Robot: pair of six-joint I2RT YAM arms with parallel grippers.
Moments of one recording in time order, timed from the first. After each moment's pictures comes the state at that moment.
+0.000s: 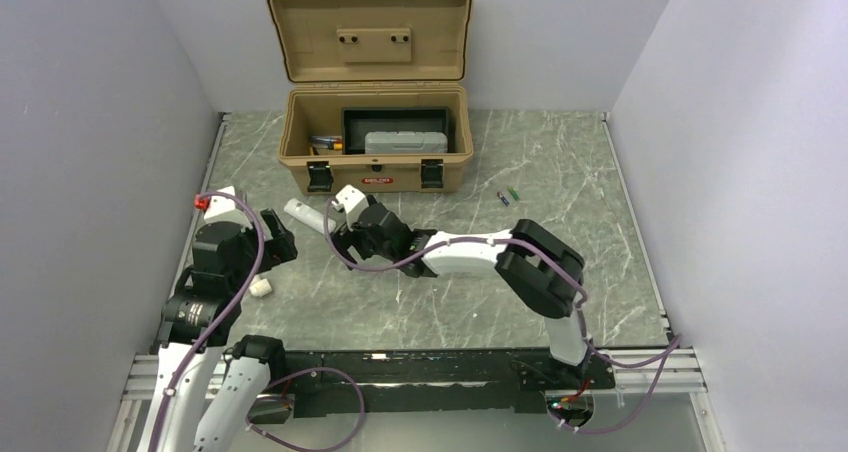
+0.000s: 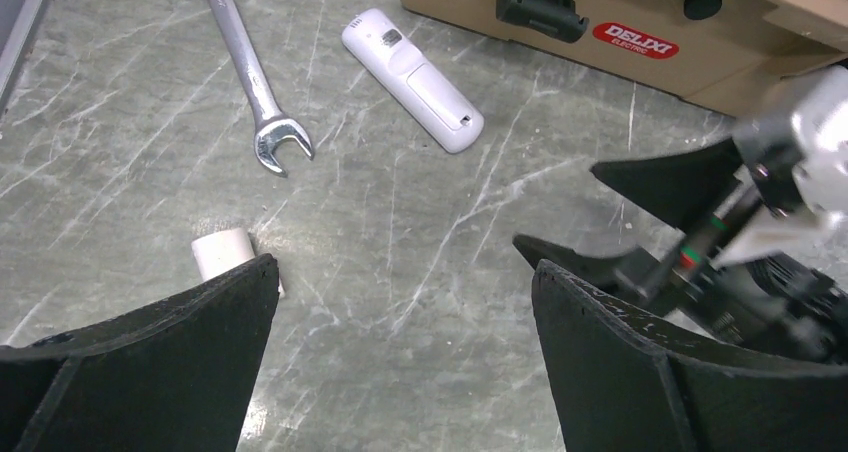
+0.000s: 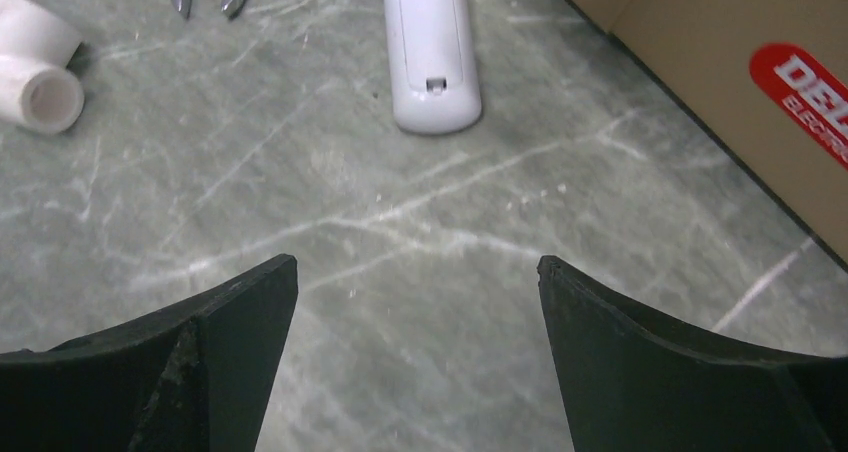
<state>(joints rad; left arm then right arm) -0.15 0.52 0.81 -0.79 -0.19 -0.41 1.05 1.94 1.20 0.27 0.12 0.07</state>
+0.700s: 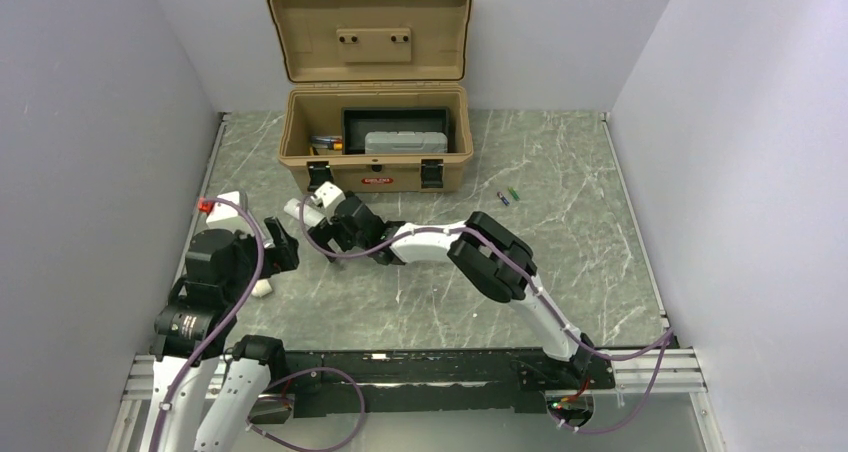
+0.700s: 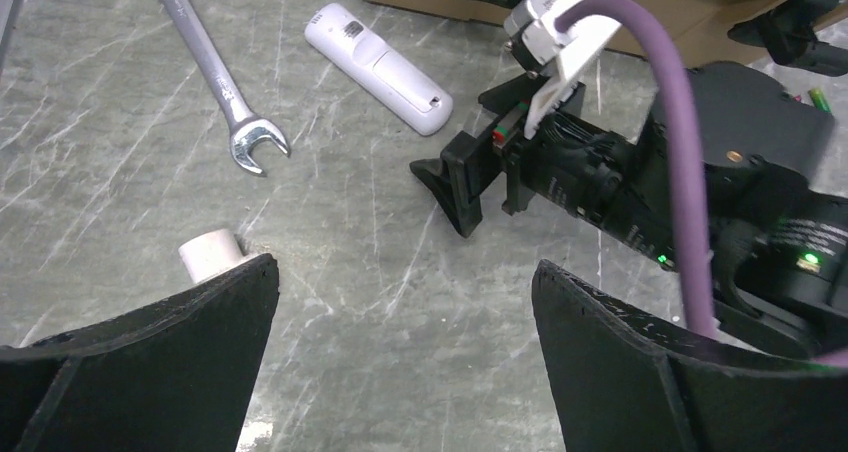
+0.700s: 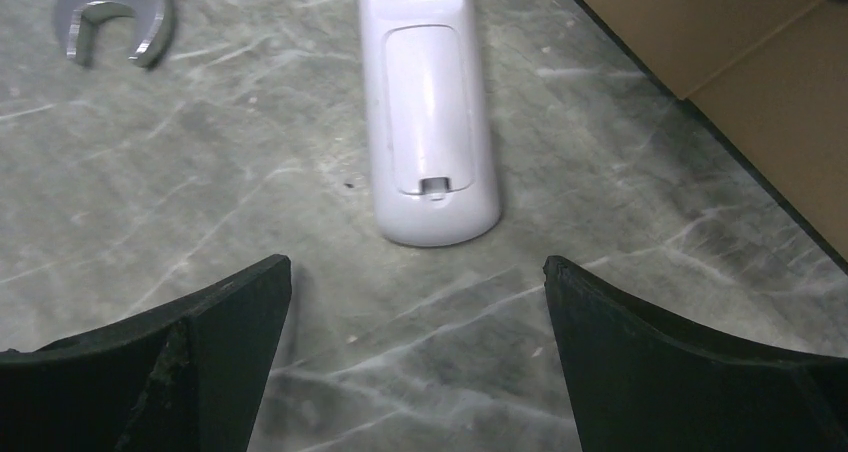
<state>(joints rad) -0.15 0.47 0.82 -0.84 -0.09 -0.33 1.04 2.29 1.55 0.25 0.10 0.06</state>
